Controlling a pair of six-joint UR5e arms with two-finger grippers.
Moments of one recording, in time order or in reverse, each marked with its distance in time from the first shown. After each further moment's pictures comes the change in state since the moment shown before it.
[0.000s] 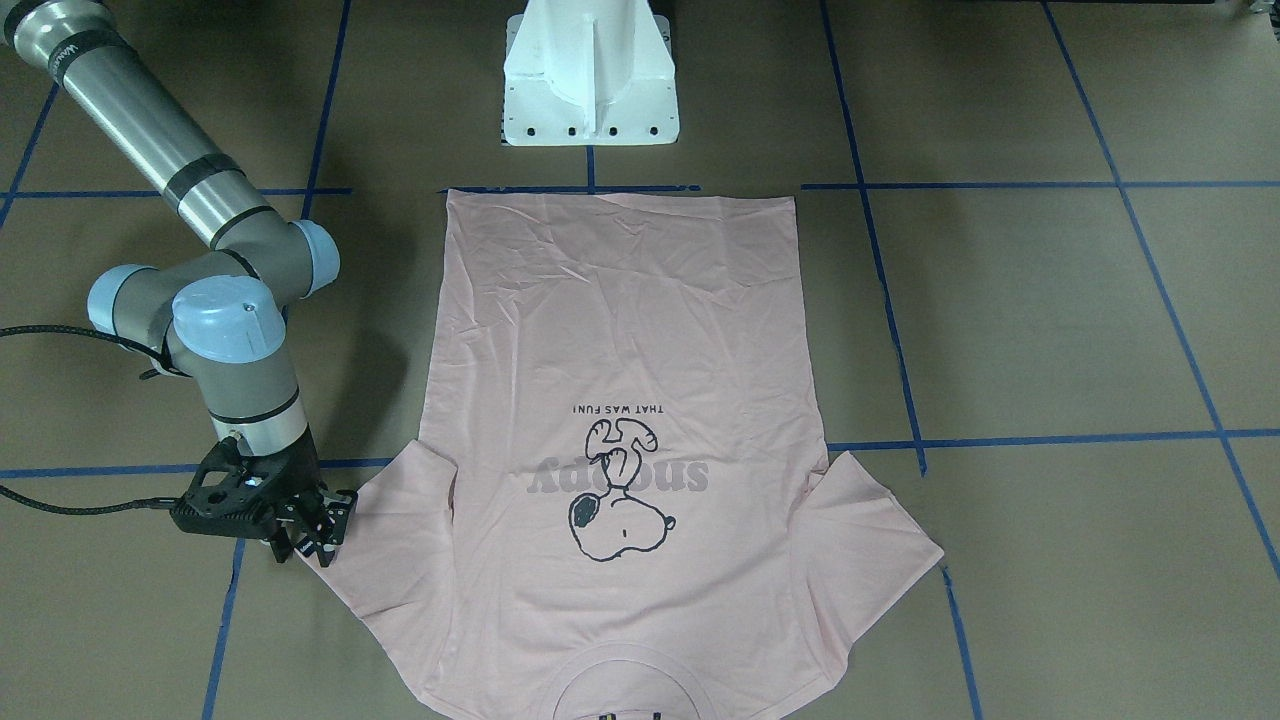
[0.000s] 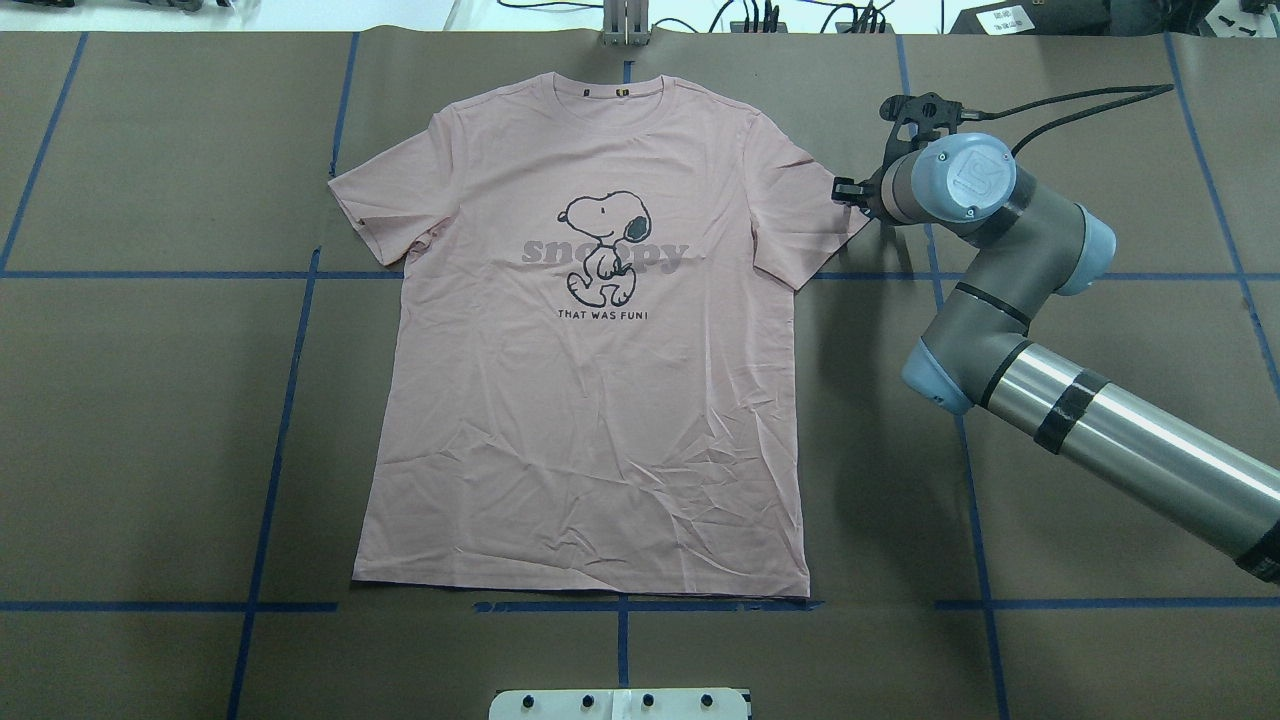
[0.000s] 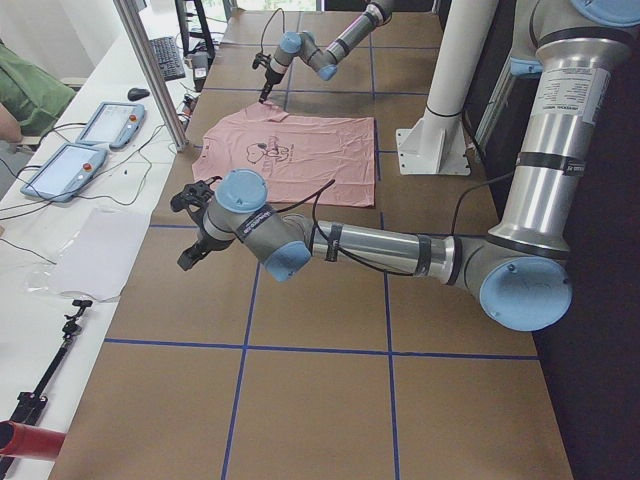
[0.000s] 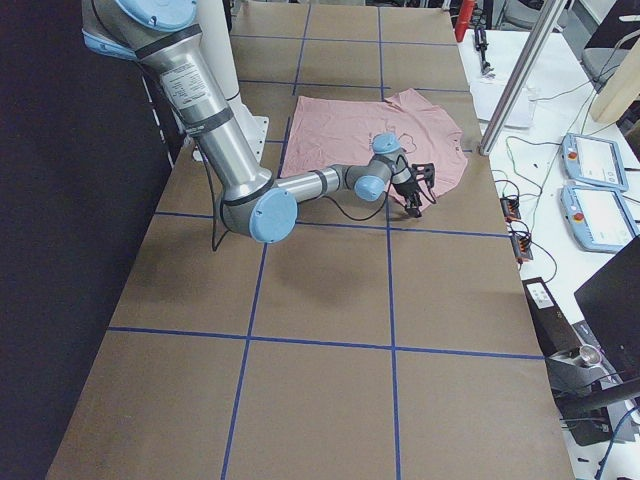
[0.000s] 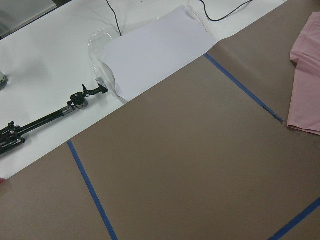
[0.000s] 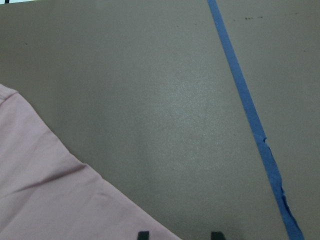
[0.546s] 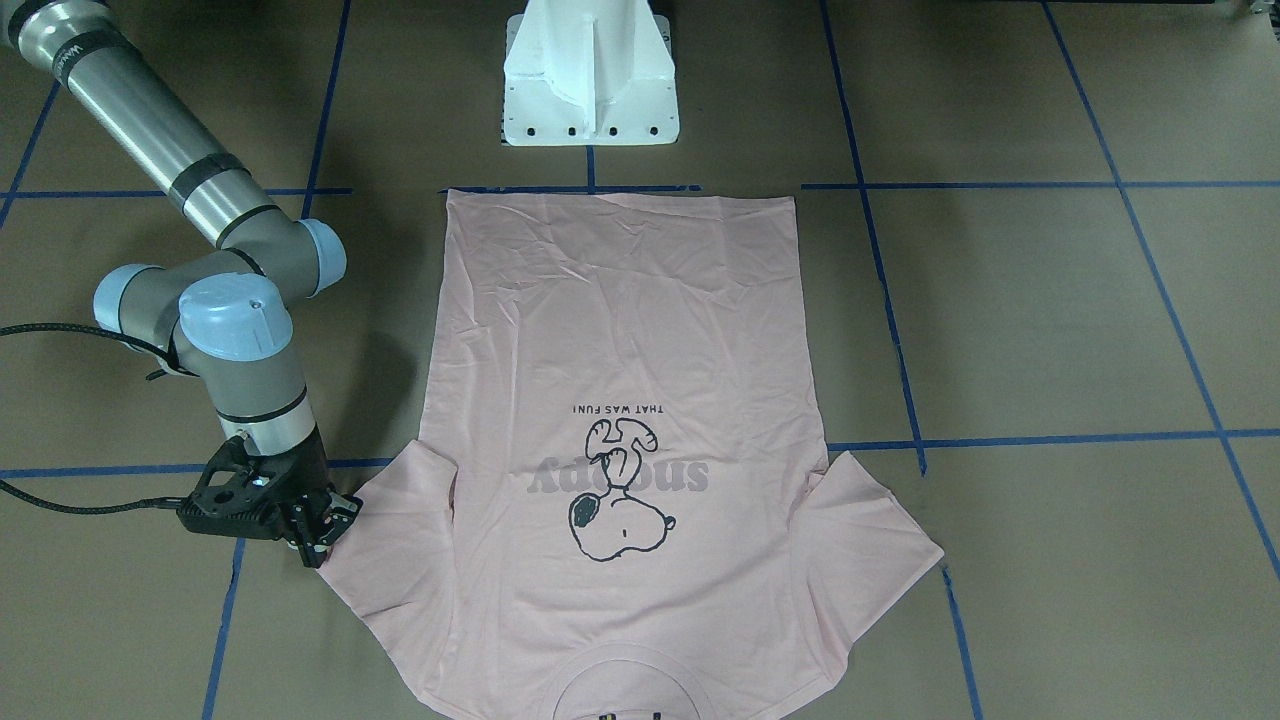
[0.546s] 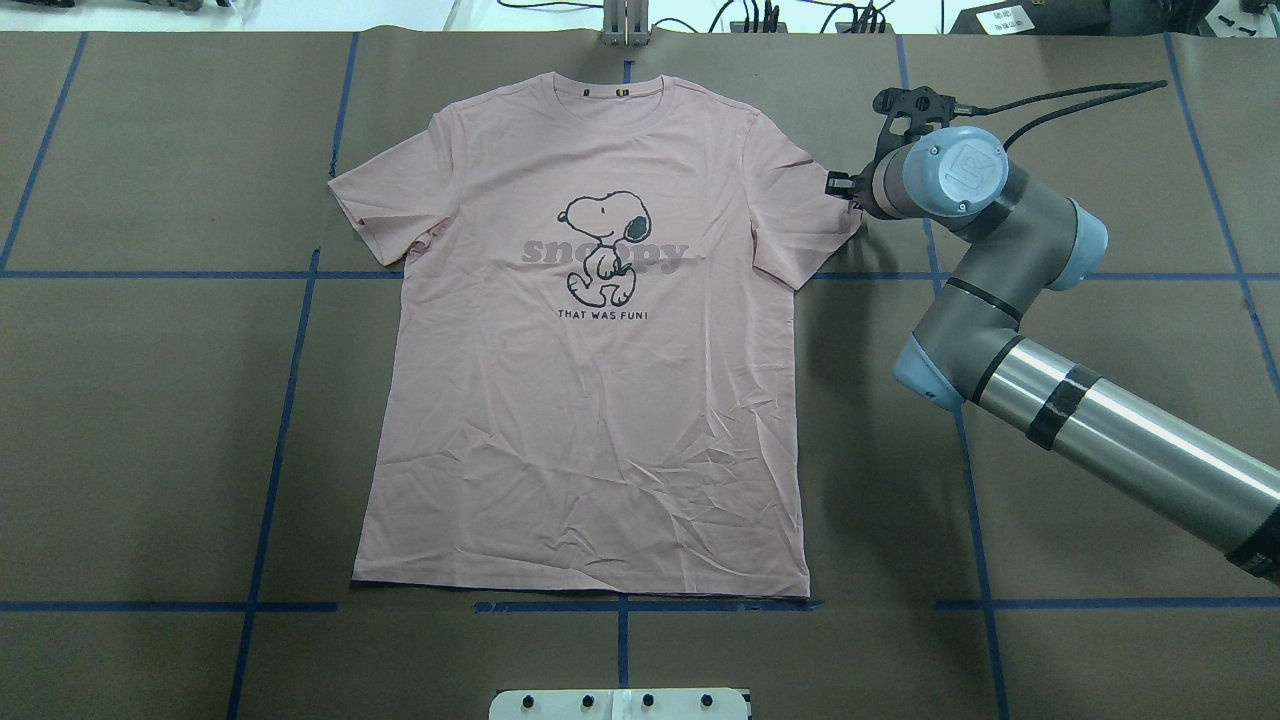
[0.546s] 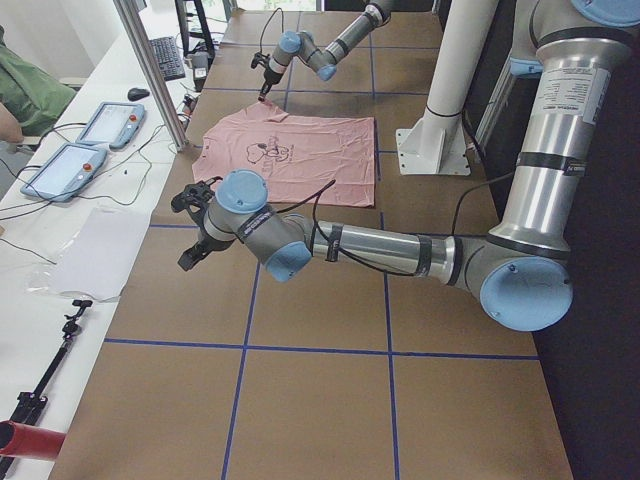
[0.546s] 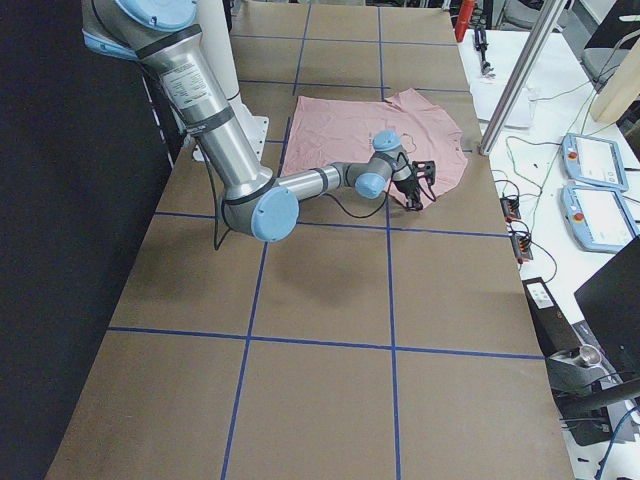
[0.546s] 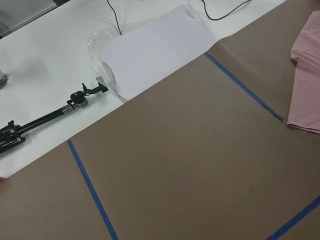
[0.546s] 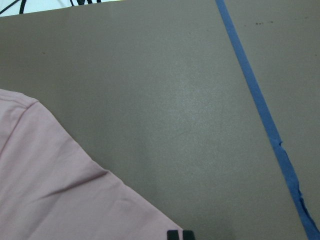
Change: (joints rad) left arm 0.000 0.003 -0.001 -0.001 -0.001 0.001; right arm 0.000 0.030 0.008 -0.024 0.005 0.016
